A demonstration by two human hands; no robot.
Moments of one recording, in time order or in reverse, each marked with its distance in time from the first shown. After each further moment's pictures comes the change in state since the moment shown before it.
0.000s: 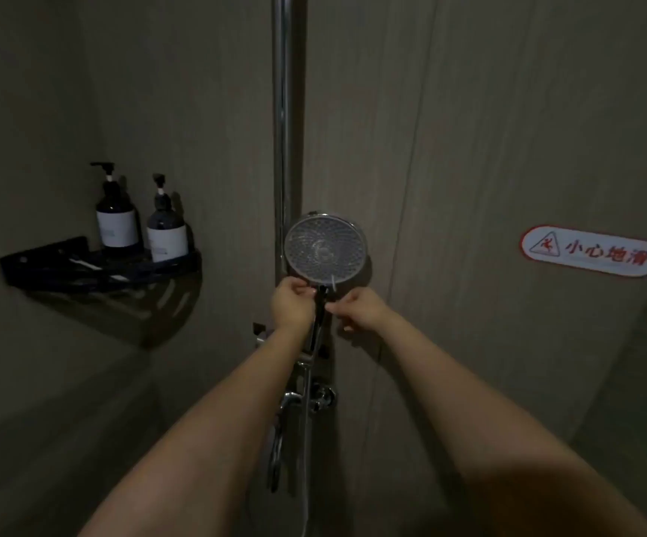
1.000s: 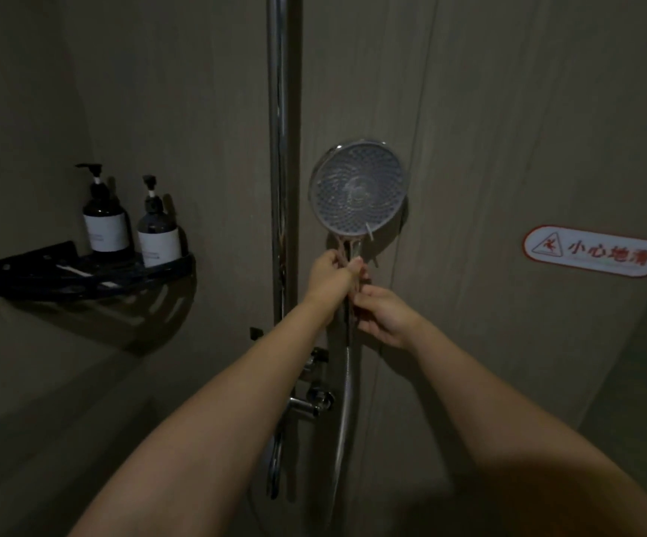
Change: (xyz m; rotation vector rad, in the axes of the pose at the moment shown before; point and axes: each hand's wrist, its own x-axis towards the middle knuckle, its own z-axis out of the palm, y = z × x) left_hand -0.009 0.055 0.021 -0.249 -0.353 0.050; right_hand -0.015 0.008 -0.026 0.621 -0.230 -0.063
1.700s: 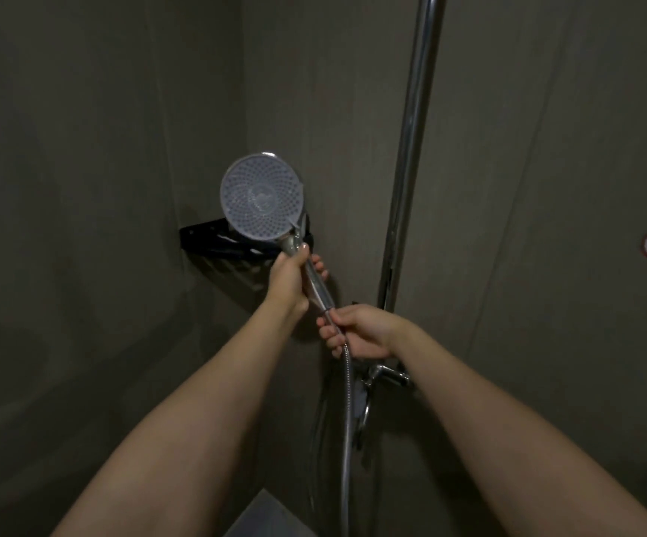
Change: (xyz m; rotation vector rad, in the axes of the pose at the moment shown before) left_hand -0.108 0.016 -0.176 -0.622 0.409 -0.029; right_hand -0.039 0.043 0.186 -0.018 -0.467 0.480
